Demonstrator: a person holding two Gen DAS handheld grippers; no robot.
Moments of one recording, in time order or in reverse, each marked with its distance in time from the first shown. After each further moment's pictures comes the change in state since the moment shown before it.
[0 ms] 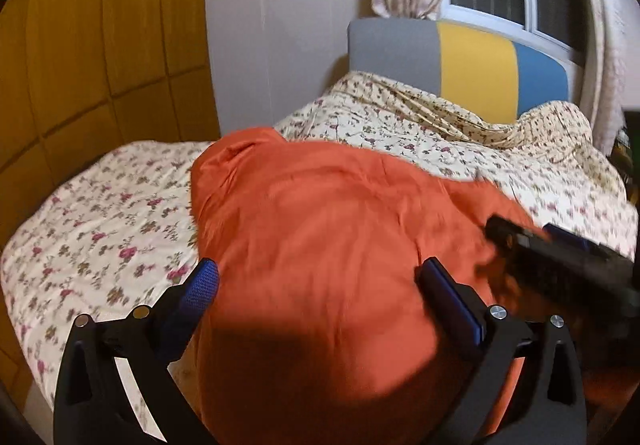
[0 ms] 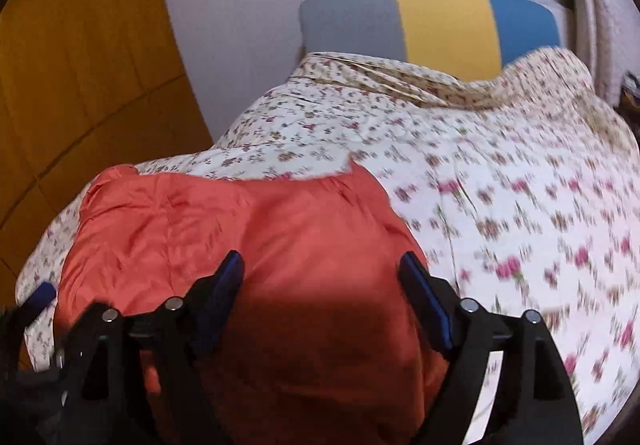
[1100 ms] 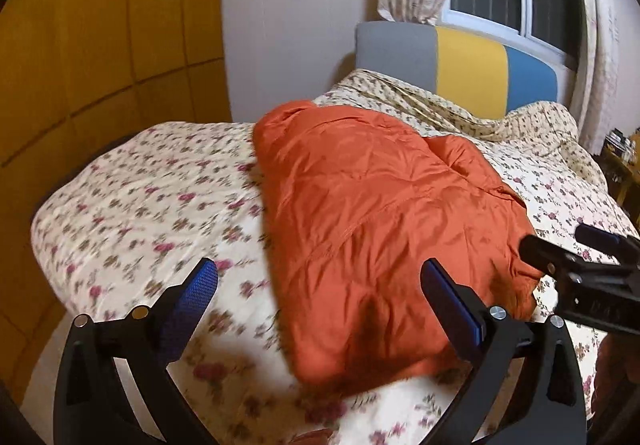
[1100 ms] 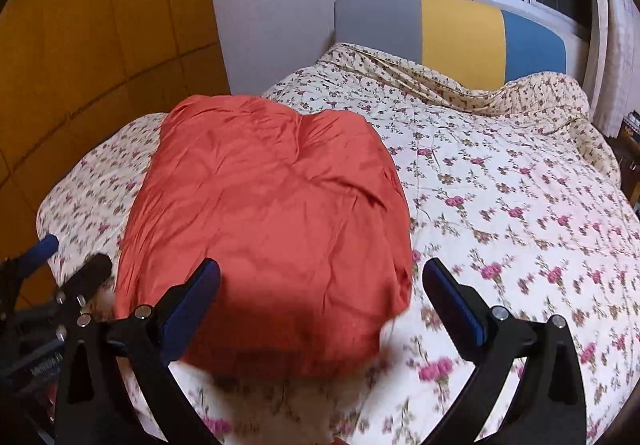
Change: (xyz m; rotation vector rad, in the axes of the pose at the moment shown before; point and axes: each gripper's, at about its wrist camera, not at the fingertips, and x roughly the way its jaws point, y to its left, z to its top) left arm -0.124 0.035 -0.041 -0.058 0.051 -0.001; right arm -0.153 0.037 -0.064 -0.202 0.062 -0.014
